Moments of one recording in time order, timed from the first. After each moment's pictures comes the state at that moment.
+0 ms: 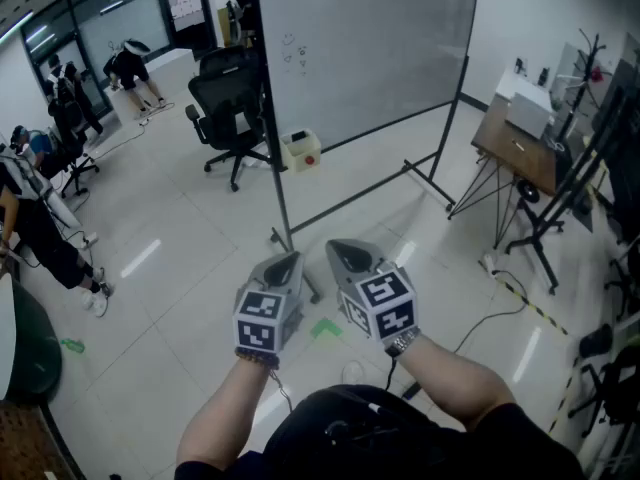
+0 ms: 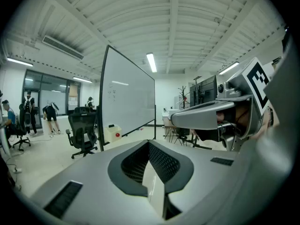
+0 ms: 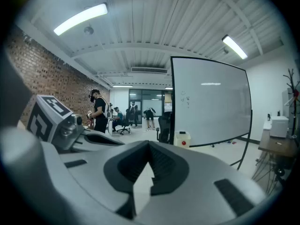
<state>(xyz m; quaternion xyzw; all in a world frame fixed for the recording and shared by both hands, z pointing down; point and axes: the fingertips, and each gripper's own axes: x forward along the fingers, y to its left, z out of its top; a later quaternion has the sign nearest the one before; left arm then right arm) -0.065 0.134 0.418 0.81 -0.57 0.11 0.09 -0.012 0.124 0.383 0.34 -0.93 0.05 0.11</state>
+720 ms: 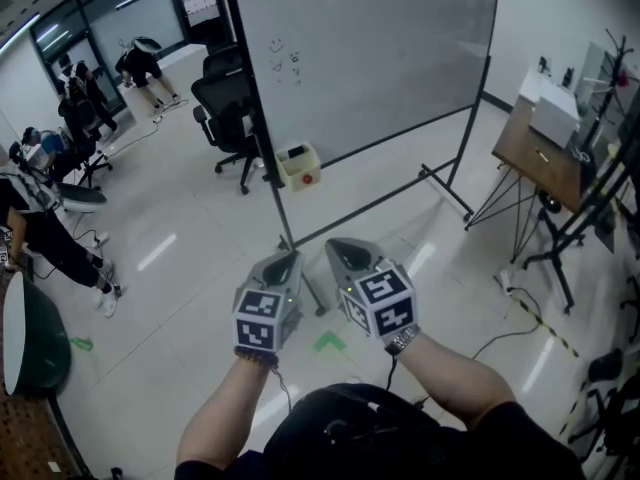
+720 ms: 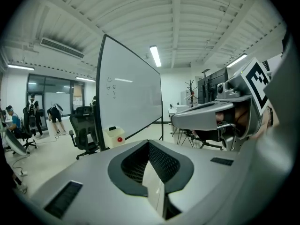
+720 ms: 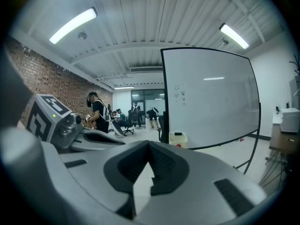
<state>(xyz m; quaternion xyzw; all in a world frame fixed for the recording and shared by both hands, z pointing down) -0.045 0.012 0.428 0.79 -0.60 0.13 0.10 0.009 -0.004 0.396 0.31 -0.94 0.07 0.10</state>
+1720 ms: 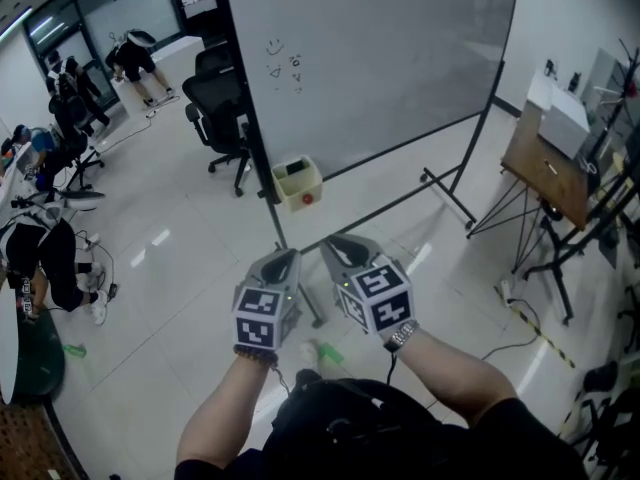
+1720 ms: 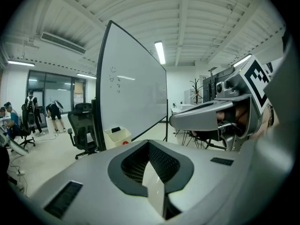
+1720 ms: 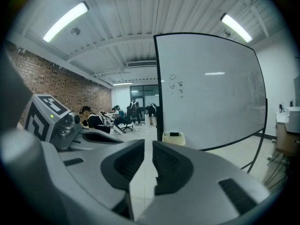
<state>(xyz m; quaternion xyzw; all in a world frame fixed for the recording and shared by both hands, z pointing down) -0.080 -0.091 0.447 0.78 -0.60 0.13 0.11 -0.029 -0.110 0.418 0.31 -0.94 0.08 0.13</state>
